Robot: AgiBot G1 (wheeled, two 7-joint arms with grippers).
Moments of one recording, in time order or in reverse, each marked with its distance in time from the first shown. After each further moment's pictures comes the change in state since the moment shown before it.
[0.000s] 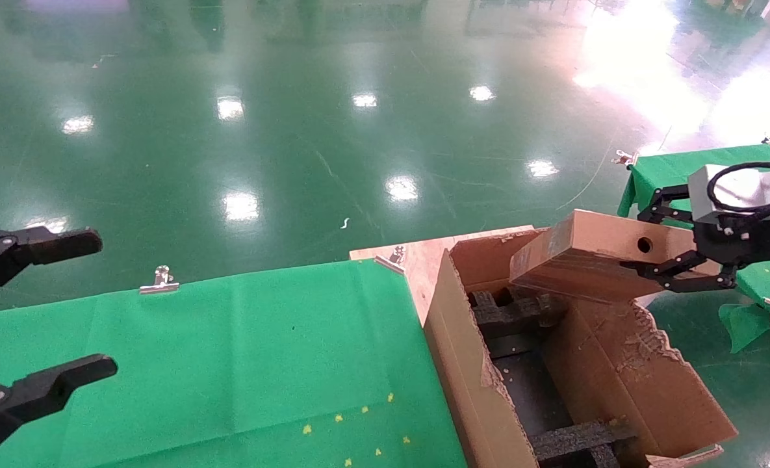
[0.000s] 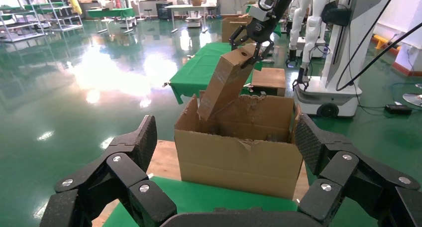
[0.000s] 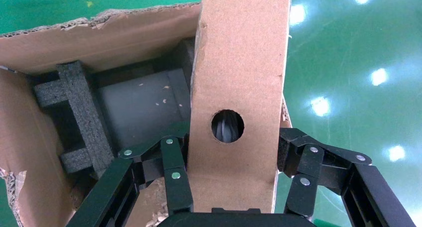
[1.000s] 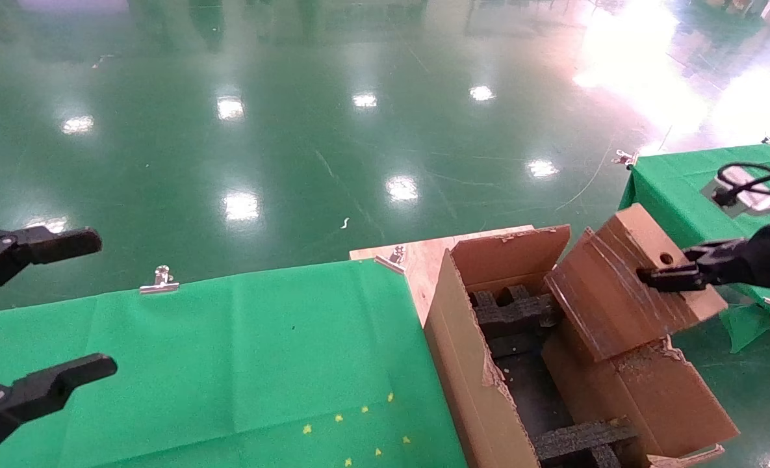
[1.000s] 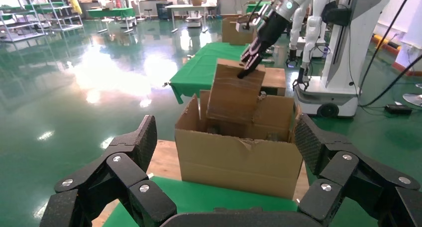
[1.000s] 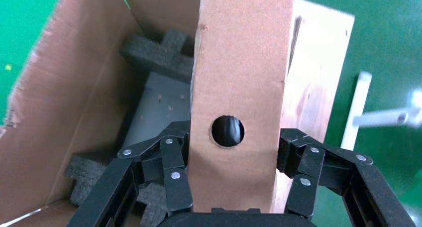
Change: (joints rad) left arm 0.000 0.000 0.000 0.000 0.000 0.000 0.000; right arm -0.222 0.101 -0.054 0.080 0.074 0.330 0.834
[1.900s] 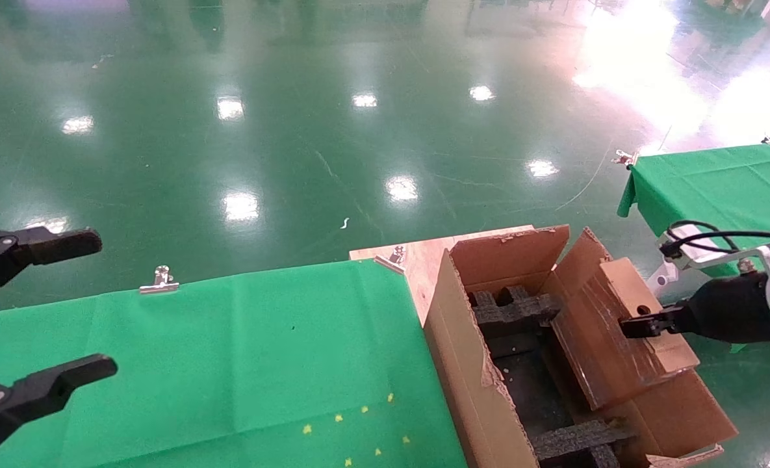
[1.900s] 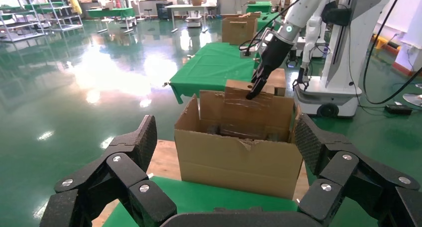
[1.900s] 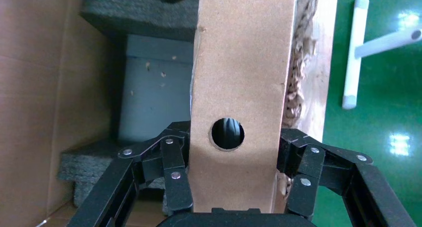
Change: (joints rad) left arm 0.000 0.000 0.000 0.000 0.000 0.000 0.000; right arm -0.080 0.099 -0.131 0.537 -0.289 0.292 0.731
